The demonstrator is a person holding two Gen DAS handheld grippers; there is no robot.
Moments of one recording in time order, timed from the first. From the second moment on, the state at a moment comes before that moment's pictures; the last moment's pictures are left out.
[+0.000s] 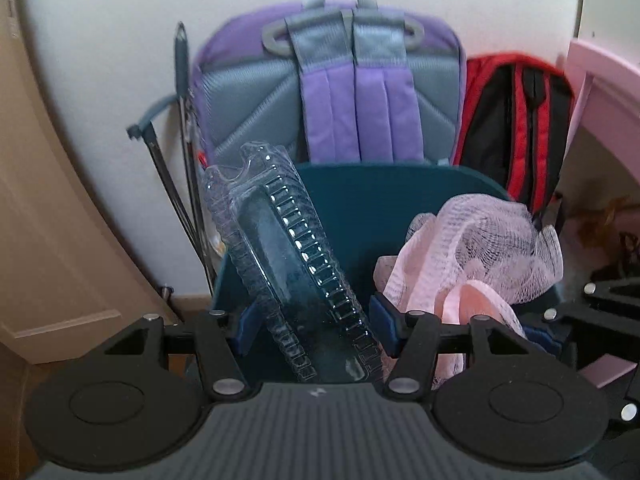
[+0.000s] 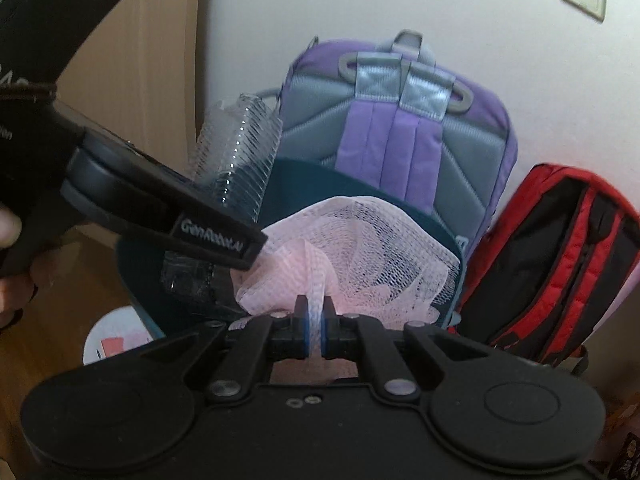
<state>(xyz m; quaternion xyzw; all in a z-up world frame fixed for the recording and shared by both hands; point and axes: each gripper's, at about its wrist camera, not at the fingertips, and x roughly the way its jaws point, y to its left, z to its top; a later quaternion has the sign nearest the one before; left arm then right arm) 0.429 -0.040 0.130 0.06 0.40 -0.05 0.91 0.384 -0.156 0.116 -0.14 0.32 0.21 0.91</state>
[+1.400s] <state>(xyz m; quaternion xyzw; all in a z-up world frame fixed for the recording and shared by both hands) 0.250 -0.038 0.175 0.05 0.38 -0.08 0.92 0.221 -0.182 0.166 -0.14 0.30 0.23 0.91</state>
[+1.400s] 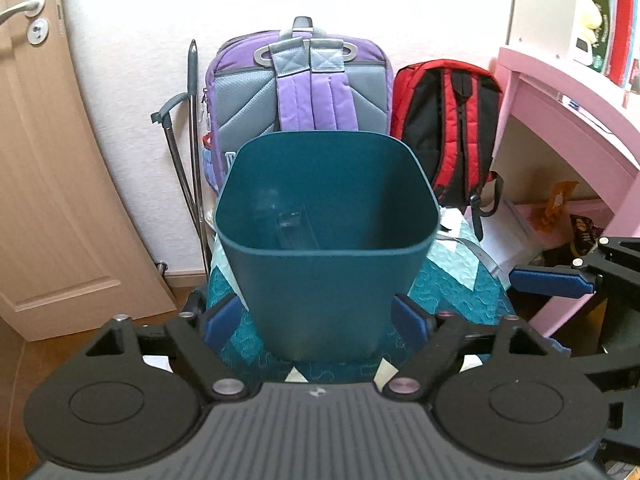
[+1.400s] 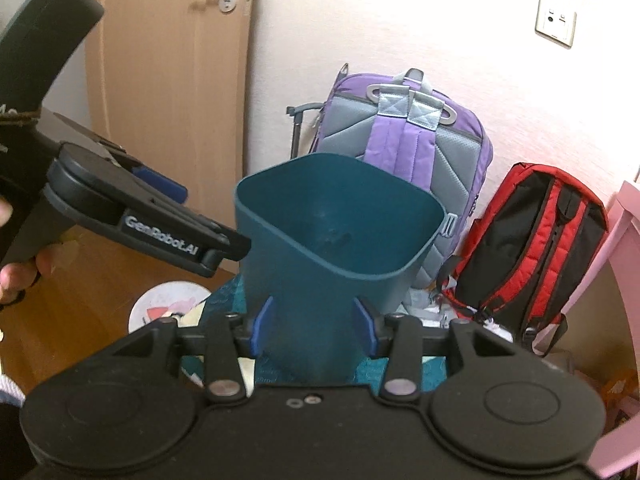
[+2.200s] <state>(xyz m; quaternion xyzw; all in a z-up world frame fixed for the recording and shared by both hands) 0.189 0.011 -0.027 -0.03 0.50 -0.07 0.86 0.160 -0.206 -0.041 -0.06 0.45 0.28 0.85</state>
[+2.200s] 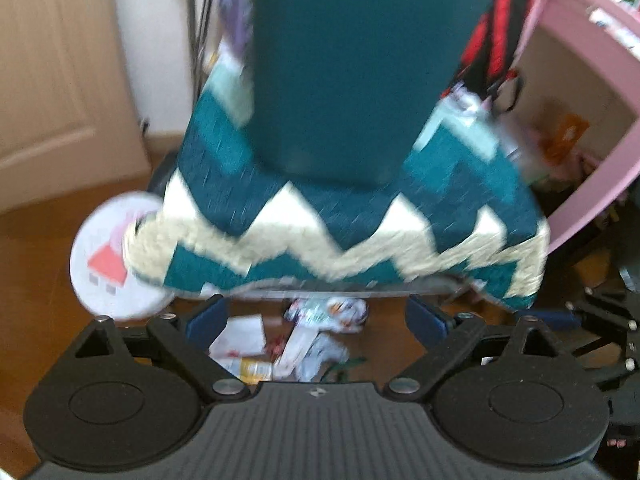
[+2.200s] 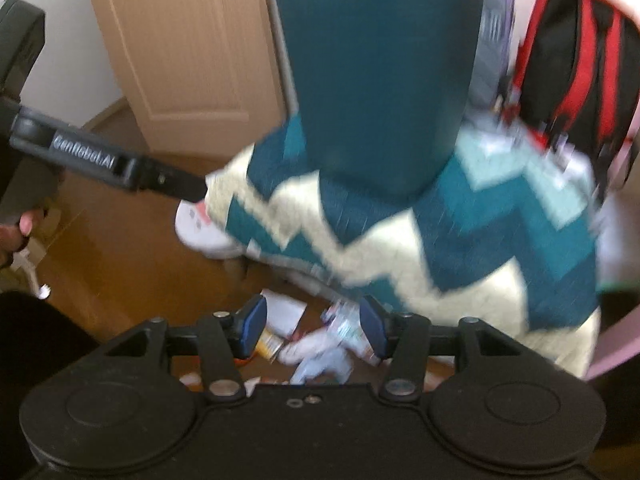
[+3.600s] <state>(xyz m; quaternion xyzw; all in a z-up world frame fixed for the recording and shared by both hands) 0.288 0.096 -0.510 -0.24 0.73 0.21 0.60 0.177 -0.116 -0.455 -0.27 0.62 0.36 0.64</state>
